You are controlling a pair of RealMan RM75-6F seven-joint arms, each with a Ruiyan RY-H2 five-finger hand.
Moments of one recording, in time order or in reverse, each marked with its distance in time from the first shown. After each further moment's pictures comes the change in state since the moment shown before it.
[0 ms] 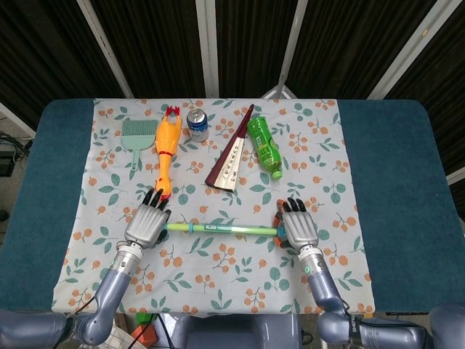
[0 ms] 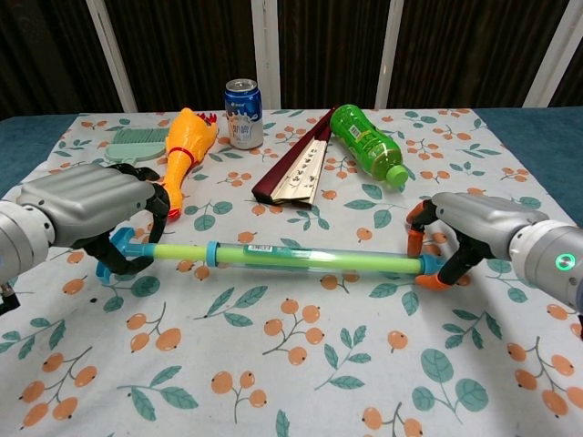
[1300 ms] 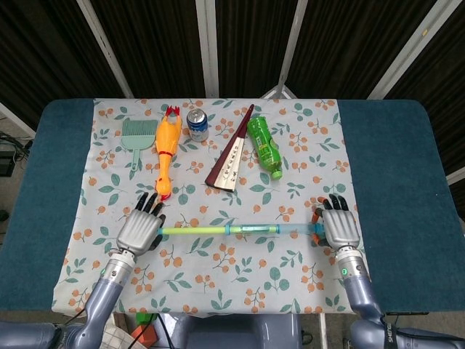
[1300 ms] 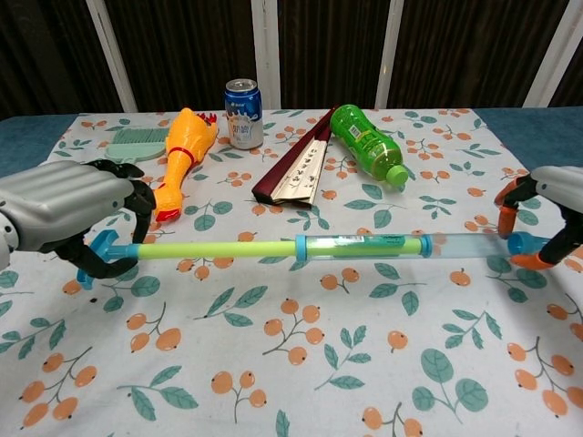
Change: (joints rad) left arm 0.053 0.064 0.046 -0.103 0.061 0.067 -0.008; right arm -0.095 0.220 -0.044 -0.100 -0.017 0.072 0.039
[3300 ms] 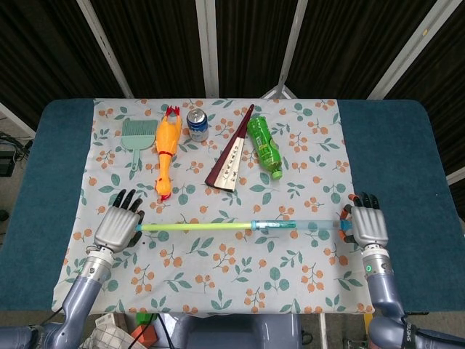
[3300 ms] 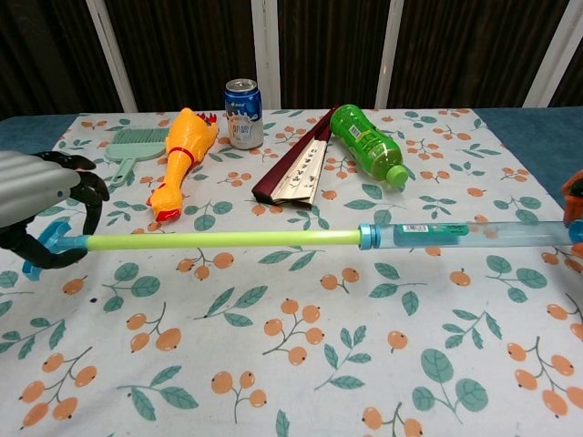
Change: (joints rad) left arm 0.051 0.113 0.004 0.005 0.026 -0.041 -0.073; right arm -0.042 0.081 0.009 0.043 0.033 -0.013 0.023
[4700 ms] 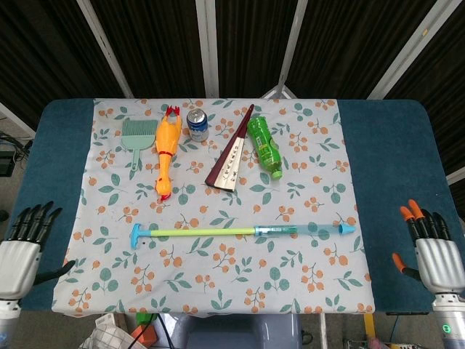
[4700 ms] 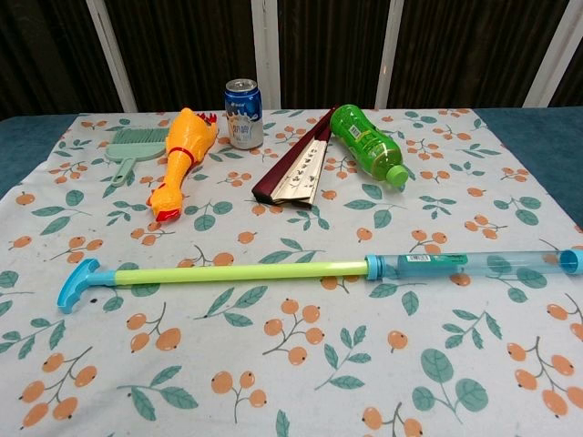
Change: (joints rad) left arm 0.414 0.299 0.186 0.054 0.544 0.505 -0.701; right arm -0.331 0.317 -0.194 -0.041 -0.602 0.365 0.409
